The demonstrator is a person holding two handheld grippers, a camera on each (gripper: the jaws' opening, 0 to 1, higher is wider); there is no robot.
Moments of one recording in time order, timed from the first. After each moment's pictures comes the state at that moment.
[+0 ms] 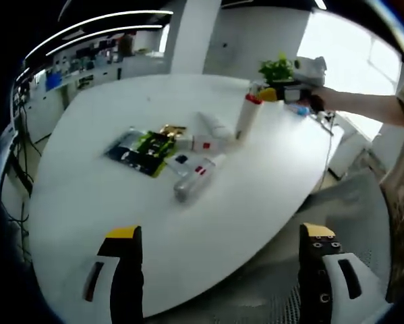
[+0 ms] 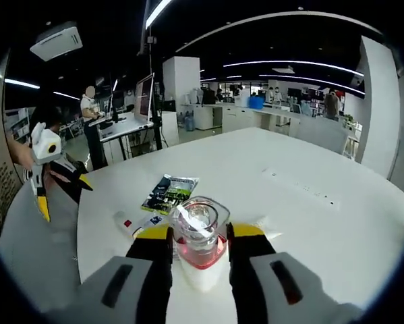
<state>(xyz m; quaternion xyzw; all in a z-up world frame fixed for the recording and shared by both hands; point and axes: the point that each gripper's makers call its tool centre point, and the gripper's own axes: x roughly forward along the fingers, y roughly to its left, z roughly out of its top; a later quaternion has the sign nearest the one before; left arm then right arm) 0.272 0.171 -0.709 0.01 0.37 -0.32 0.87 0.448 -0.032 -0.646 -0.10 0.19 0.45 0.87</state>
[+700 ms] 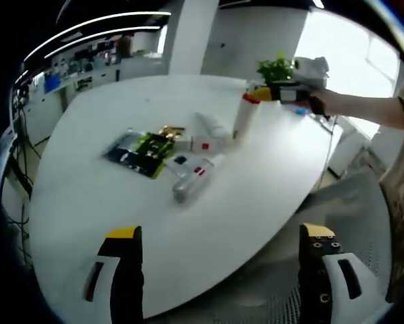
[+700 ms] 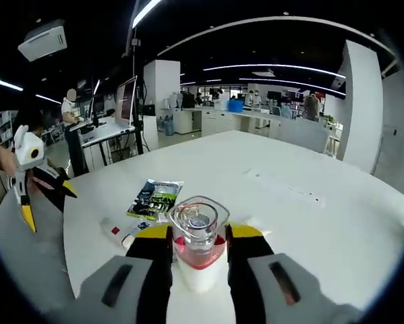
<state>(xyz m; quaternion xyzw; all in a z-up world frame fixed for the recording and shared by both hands) 0.271 0.171 -0.708 0.01 0.37 -0.33 0.87 0.452 -0.034 -0.646 -0.10 0.18 0.38 0.90</state>
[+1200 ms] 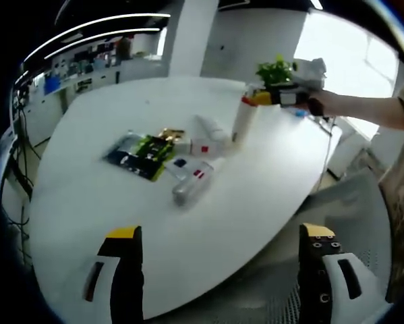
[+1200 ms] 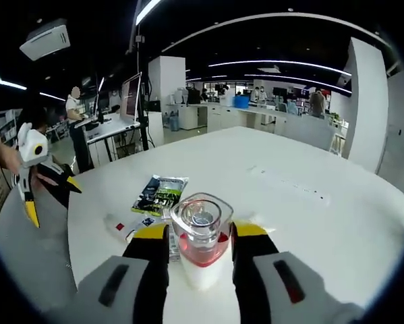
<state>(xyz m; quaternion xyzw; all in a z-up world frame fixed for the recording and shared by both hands) 0.272 0.170 -0.705 0.00 0.36 -0.33 0.87 0.447 -0.030 -0.651 -0.11 0.20 0.40 0.89</state>
